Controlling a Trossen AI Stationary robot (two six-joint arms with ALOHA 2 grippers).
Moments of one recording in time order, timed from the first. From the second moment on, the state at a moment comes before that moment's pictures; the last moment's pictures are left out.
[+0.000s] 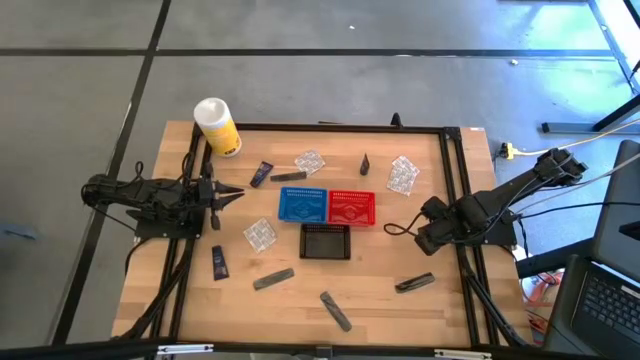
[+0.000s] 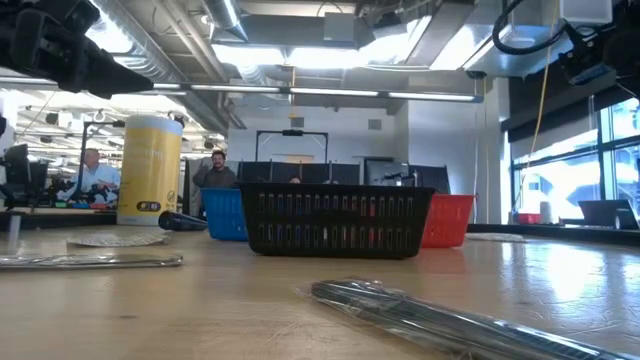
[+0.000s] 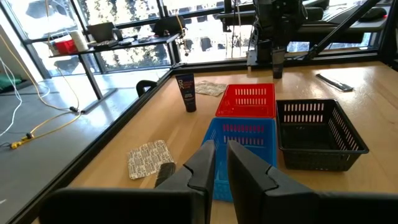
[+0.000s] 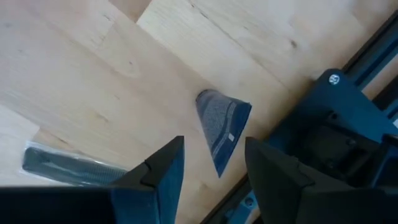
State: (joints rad) left arm -0.20 0.00 0.22 -0.39 -0.48 0.05; right arm 0.50 1.10 0.83 -1.35 0.09 1.38
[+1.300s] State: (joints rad) left arm -0.20 0.00 0.22 -0.39 -0.48 0.05; right arm 0.50 1.10 0.74 -1.32 0.05 1.41
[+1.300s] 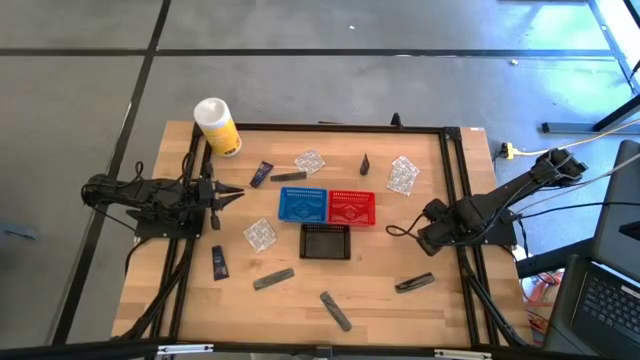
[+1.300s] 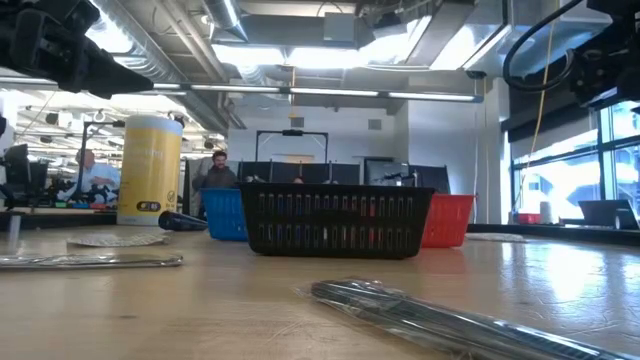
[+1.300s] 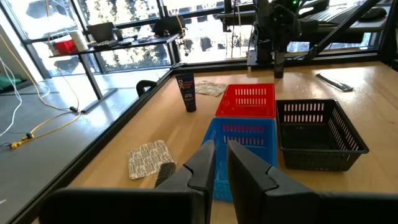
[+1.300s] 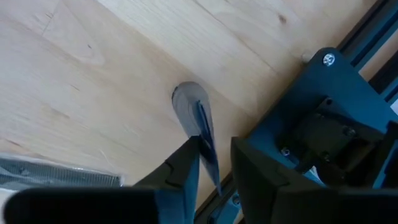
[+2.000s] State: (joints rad) left arm -0.20 0.00 0.22 -0.39 -0.48 0.05; right arm 0.50 1.10 0.74 -1.32 0.02 1.36
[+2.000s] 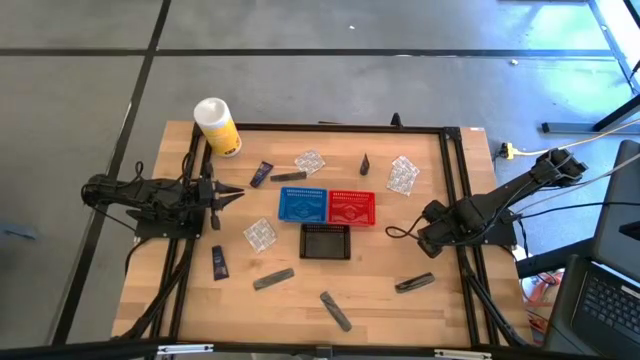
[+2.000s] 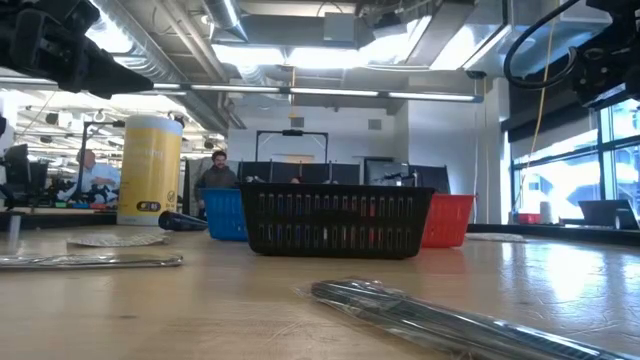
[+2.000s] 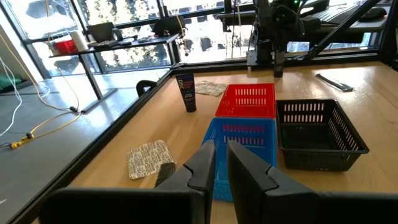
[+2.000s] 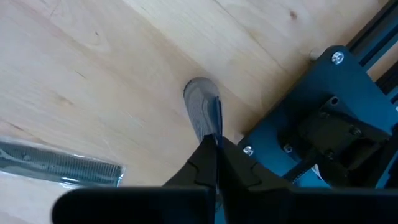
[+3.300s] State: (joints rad) left arm -0.20 0.00 0.22 -0.39 -0.48 0.05; right arm 0.03 1.24 1.05 -0.87 0.06 0.53
